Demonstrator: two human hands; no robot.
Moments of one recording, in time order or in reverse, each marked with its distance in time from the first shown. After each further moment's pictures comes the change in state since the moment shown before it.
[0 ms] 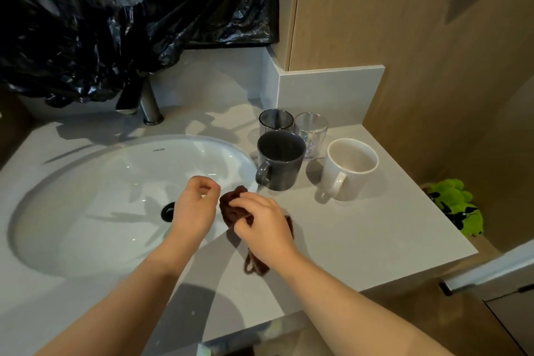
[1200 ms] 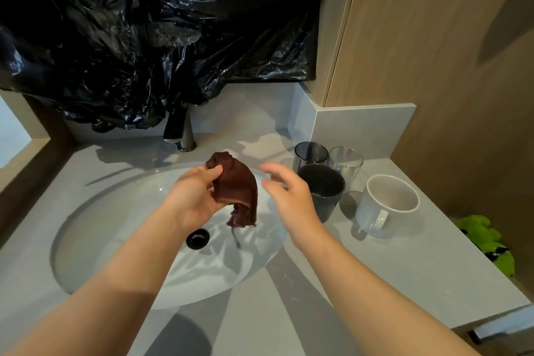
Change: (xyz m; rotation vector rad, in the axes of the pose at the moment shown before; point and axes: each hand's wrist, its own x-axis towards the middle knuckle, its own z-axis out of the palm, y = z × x) left_hand 0.049 0.058 -0.075 -0.758 -0.269 -0.299; right_hand 0.071 -0.058 -0.020 0.602 0.090 0.090
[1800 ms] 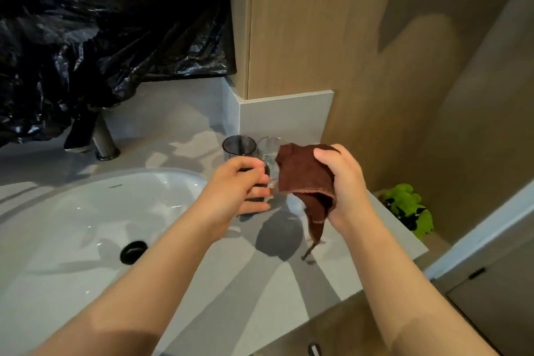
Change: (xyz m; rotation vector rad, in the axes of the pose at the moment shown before) left_hand -0.037 -0.062 0.134 0.436 -0.322 0.097; right_hand -0.050 -0.033 -0.150 0.462 0.444 0.118
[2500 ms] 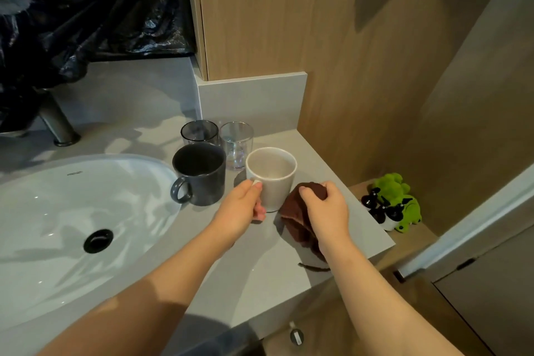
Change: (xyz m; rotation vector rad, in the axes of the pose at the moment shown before) left_hand 0.038 -0.079 0.079 0.232 0.058 -0.057; right_hand 0.032 0.066 -0.102 -0.619 0.237 0.039
